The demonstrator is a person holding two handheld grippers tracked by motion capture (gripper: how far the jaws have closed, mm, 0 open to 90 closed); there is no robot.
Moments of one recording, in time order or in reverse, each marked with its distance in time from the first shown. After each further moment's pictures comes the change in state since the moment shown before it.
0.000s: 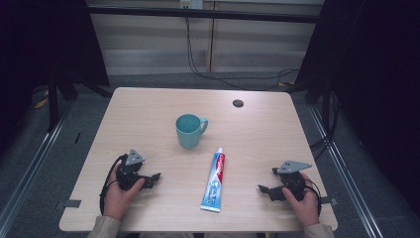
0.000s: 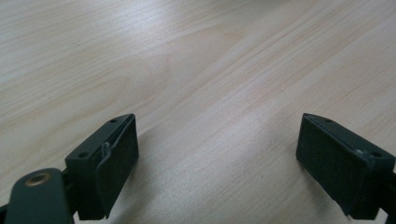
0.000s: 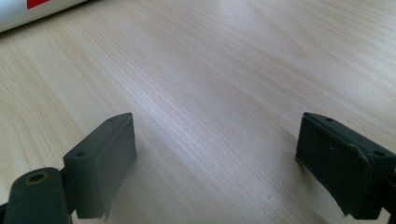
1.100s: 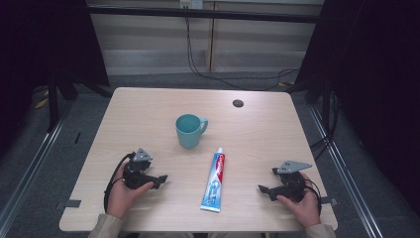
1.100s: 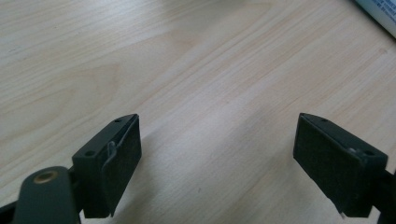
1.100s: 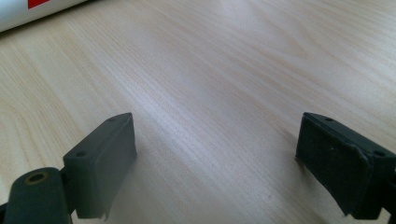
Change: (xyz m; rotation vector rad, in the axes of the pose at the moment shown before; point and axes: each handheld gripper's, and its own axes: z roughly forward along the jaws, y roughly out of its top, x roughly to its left) left arm -0.020 0.021 -0.001 0.076 -0.090 -0.021; right arm 0.000 0.000 0.000 -0.001 0.002 -0.003
